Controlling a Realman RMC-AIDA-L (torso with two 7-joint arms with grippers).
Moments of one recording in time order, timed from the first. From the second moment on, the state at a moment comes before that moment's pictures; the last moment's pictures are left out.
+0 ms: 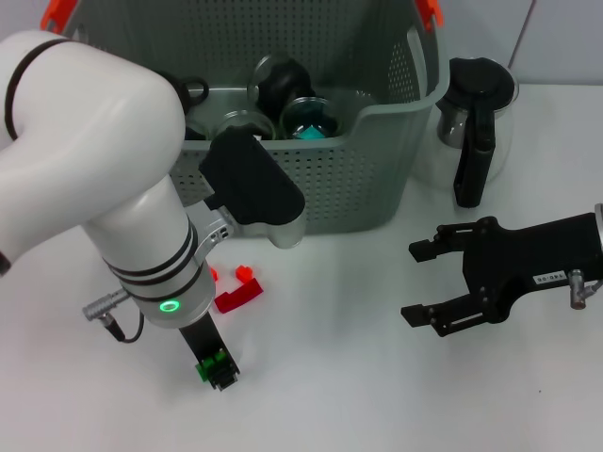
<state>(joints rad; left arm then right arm) -0.62 -2.17 1.73 1.28 2.77 1.59 -2.70 0.55 2.08 -1.04 -0.96 -2.11 -1.59 1.58</state>
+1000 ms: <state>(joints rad) -0.62 -2.18 1.71 1.26 2.74 1.58 -2.66 0.55 2.07 -1.04 -0.96 -2.11 -1.59 1.59</state>
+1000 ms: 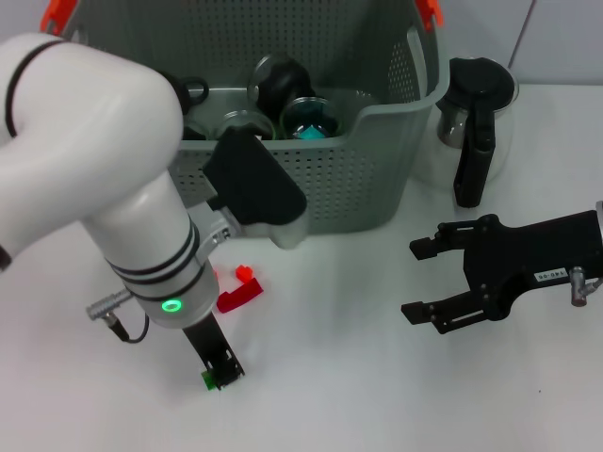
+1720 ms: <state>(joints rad) -0.63 -2.18 1.67 1.26 2.73 1.61 -2.64 0.55 2.07 -1.03 -0.97 -2.11 -1.60 1.60</state>
